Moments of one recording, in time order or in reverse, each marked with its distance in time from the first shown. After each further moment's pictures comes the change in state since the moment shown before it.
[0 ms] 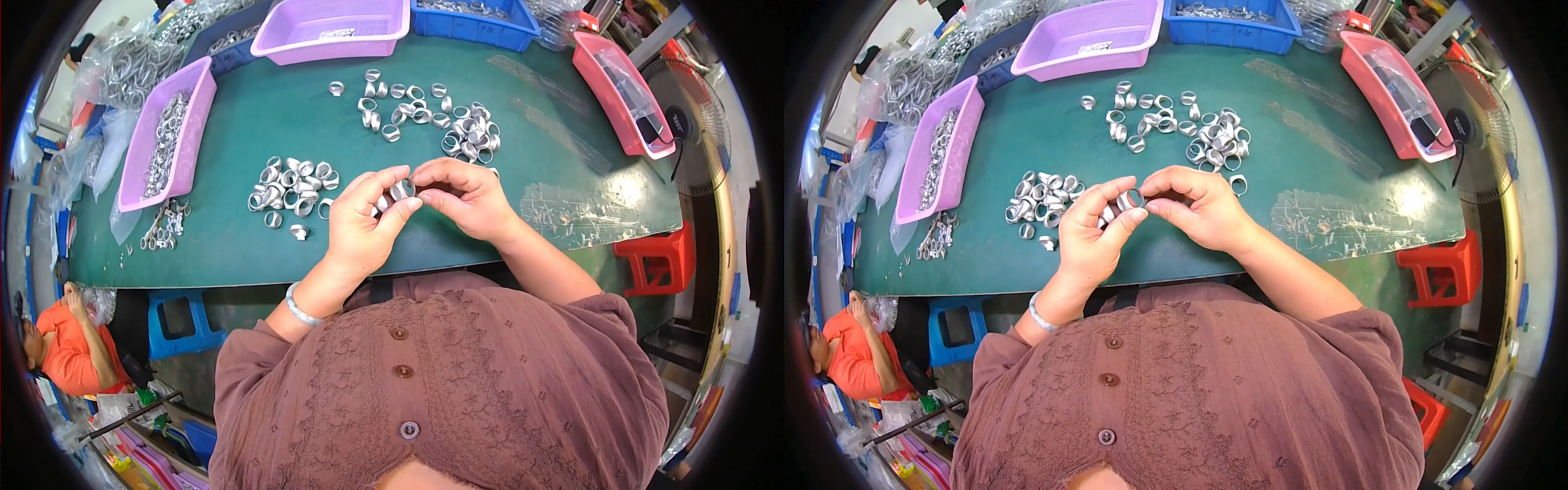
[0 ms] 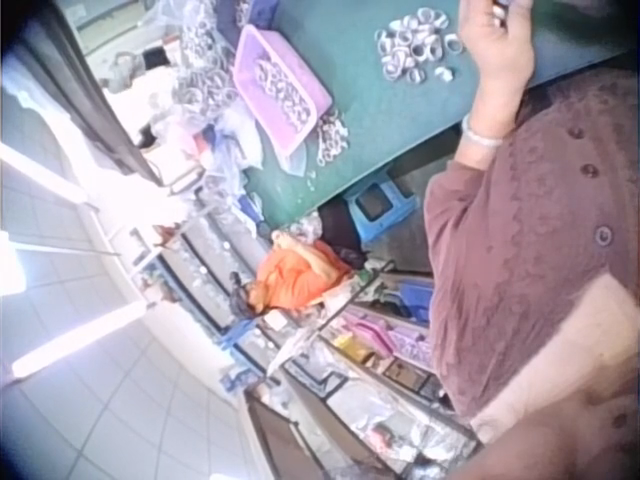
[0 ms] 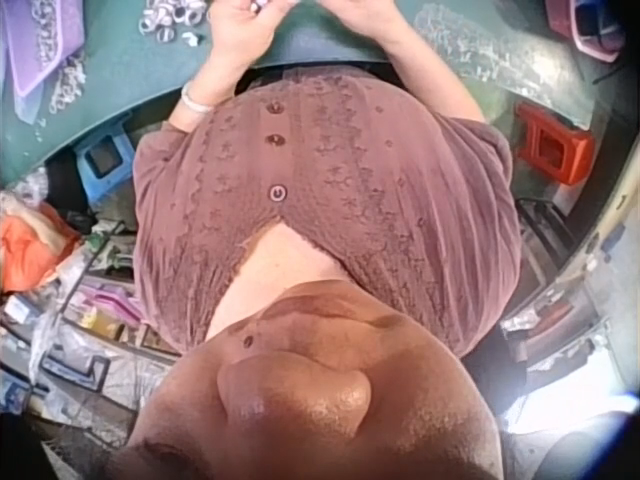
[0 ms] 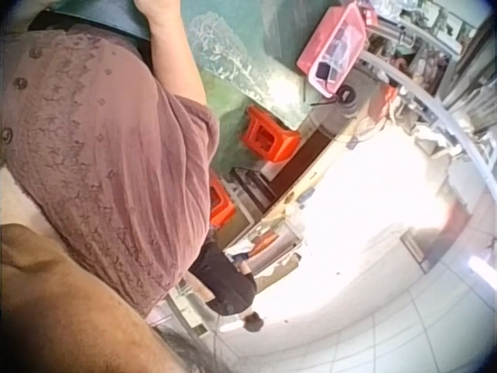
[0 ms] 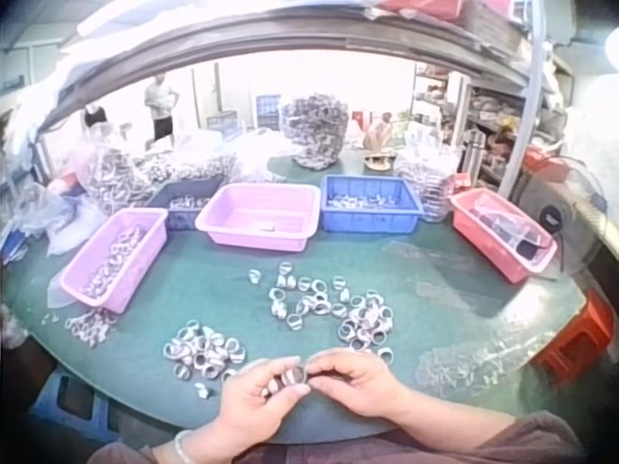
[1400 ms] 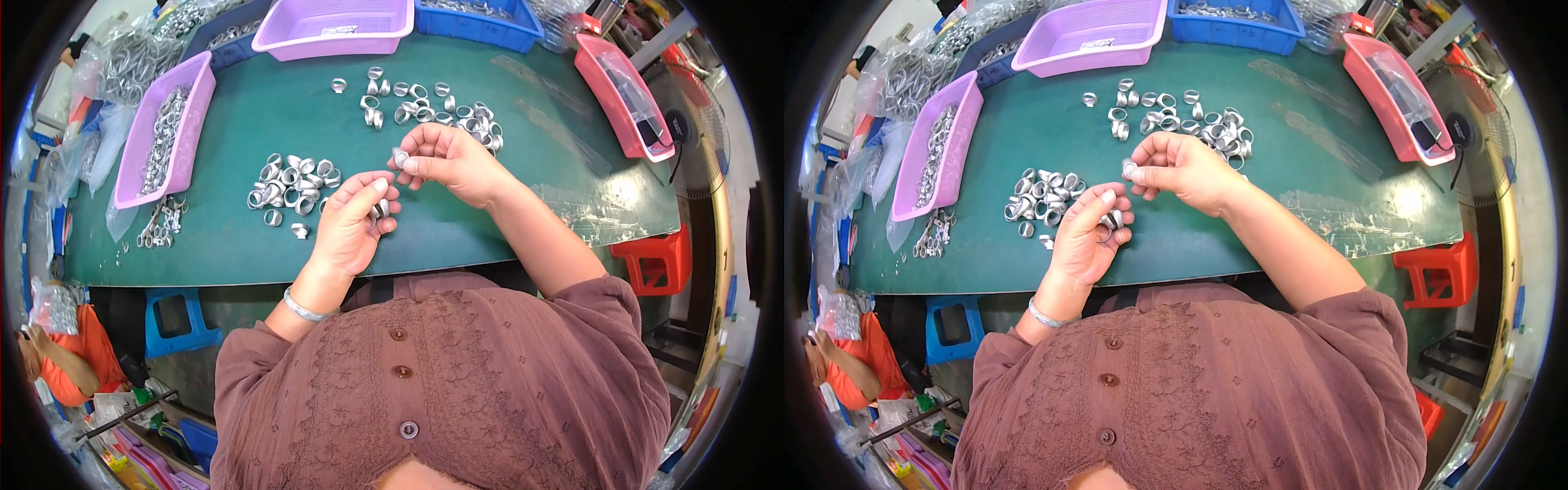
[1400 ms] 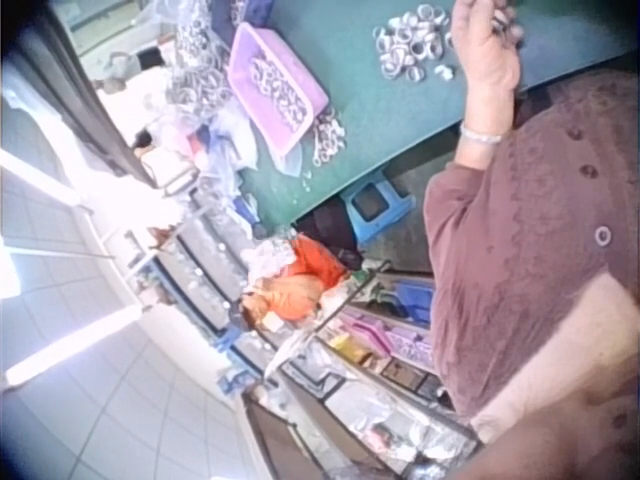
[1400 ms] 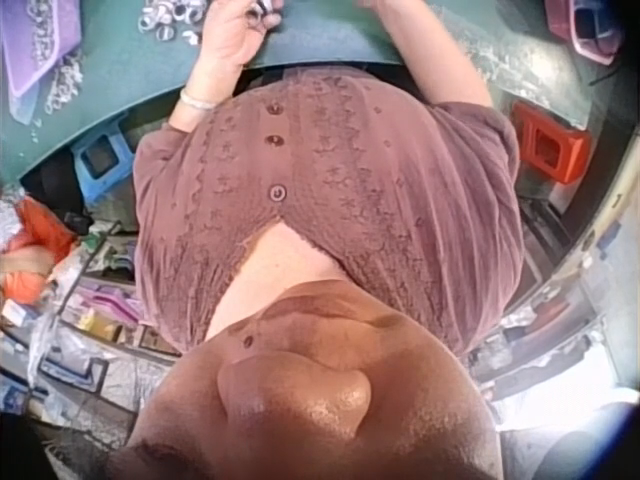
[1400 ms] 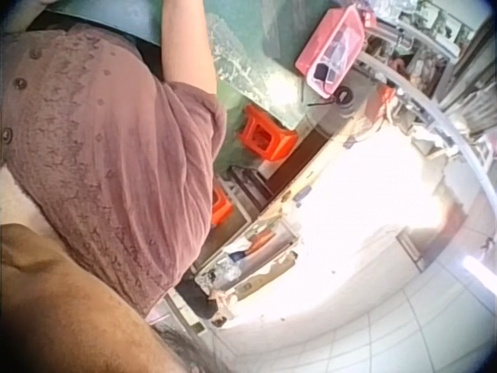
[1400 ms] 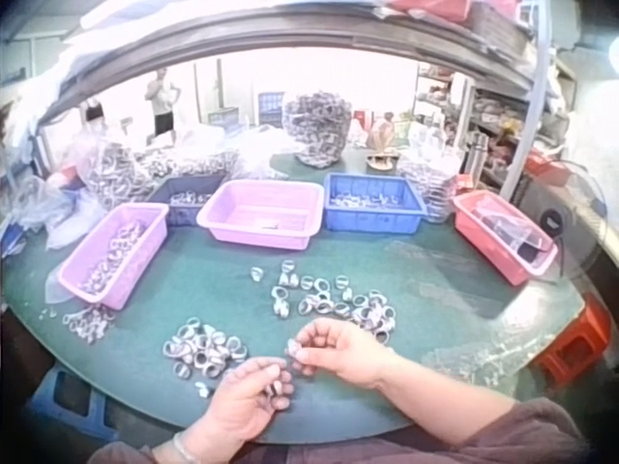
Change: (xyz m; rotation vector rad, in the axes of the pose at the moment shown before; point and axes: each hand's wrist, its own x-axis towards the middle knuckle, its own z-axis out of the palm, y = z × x) left_hand -0.003 -0.015 -0.014 -0.949 0.068 -0.713; right_hand 0.046 -0.004 -0.007 0.246 -0.137 0.459
